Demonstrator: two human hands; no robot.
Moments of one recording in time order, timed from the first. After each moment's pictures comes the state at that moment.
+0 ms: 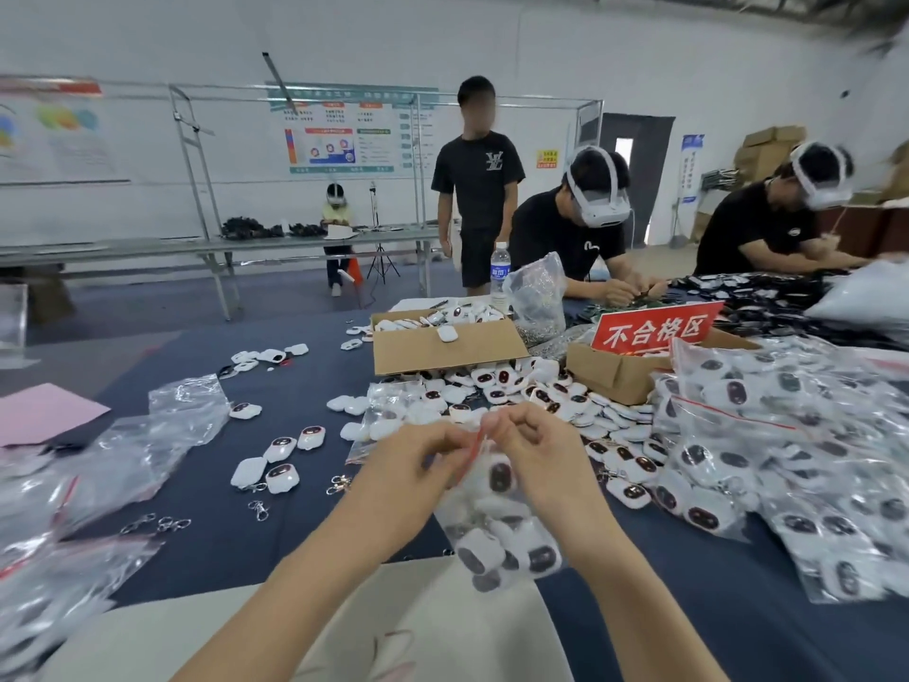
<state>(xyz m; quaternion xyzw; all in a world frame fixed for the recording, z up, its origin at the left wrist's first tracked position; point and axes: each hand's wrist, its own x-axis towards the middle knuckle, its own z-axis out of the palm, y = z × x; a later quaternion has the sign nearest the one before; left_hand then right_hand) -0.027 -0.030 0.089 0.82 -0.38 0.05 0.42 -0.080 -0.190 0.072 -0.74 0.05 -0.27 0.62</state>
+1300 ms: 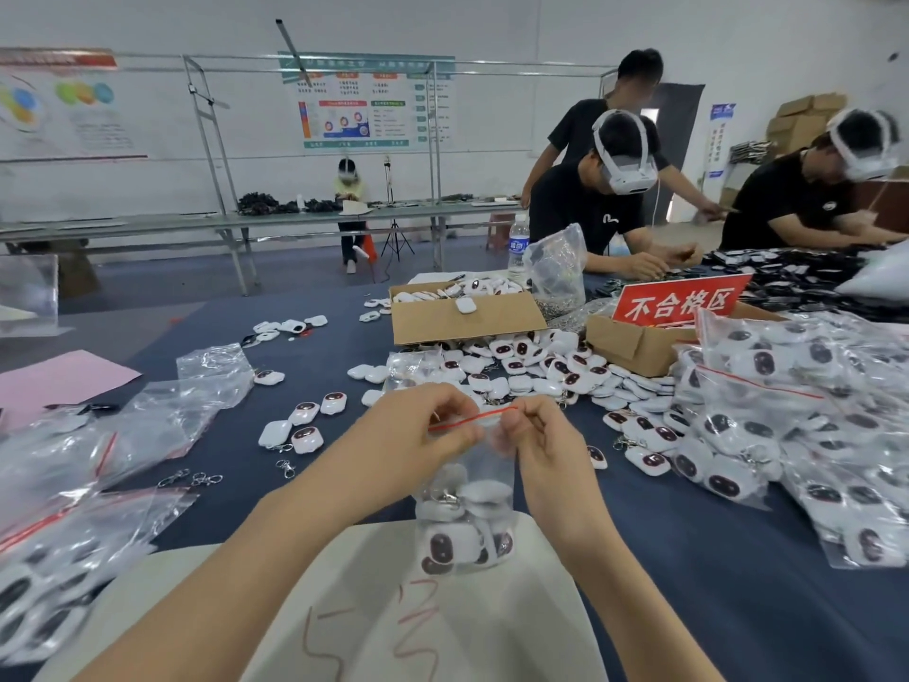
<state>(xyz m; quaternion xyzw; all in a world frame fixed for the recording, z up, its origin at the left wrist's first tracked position) -0.028 -0.004 0.104 0.87 -0.39 0.04 0.30 -0.092 -0.163 0.042 -0.73 0.05 -0.28 0.62</state>
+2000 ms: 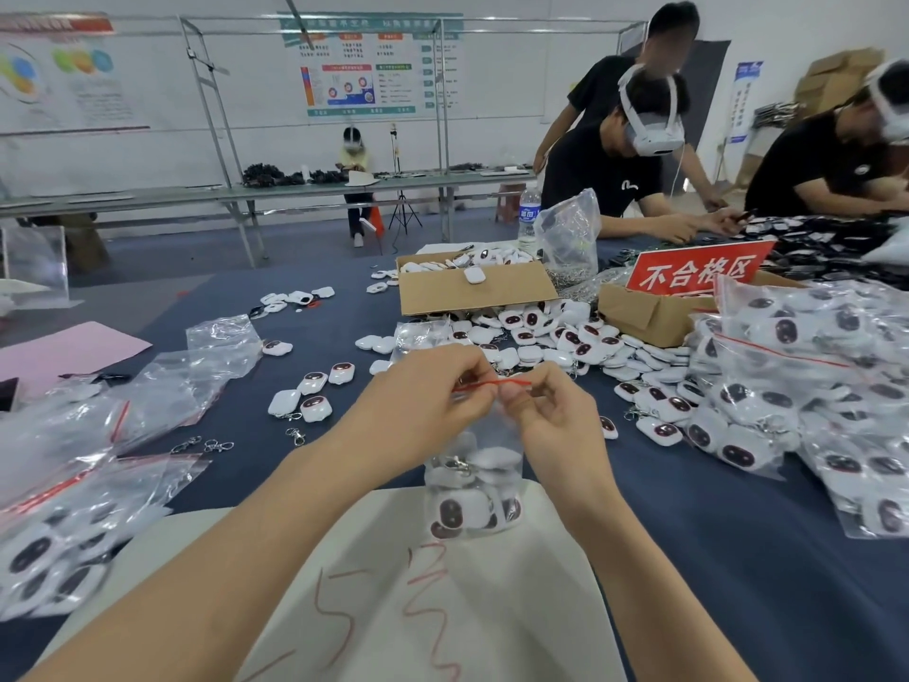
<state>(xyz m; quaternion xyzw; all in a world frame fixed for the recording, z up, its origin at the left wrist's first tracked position) -0.039 -0.014 0.111 0.88 -0.39 0.07 0.27 -0.093 -0.155 0.049 -0.71 0.07 -0.30 0.63</state>
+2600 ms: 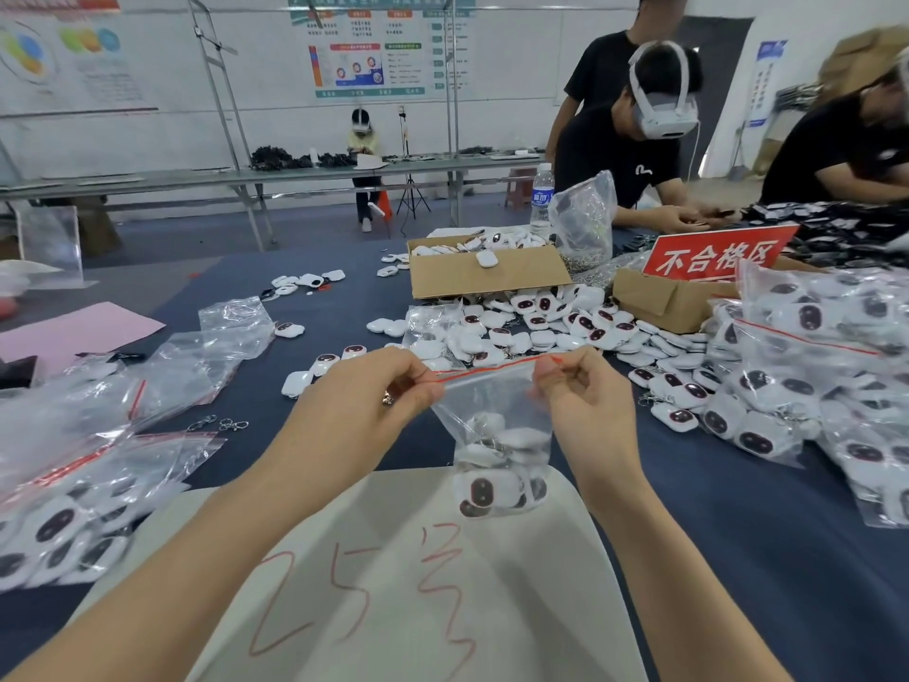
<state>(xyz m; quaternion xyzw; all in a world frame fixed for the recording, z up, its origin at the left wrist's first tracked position) -0.035 0.047 0.086 0.88 -0.33 0.12 0.32 -0.089 -0.163 0.044 -0.68 0.12 -0.33 0.65</state>
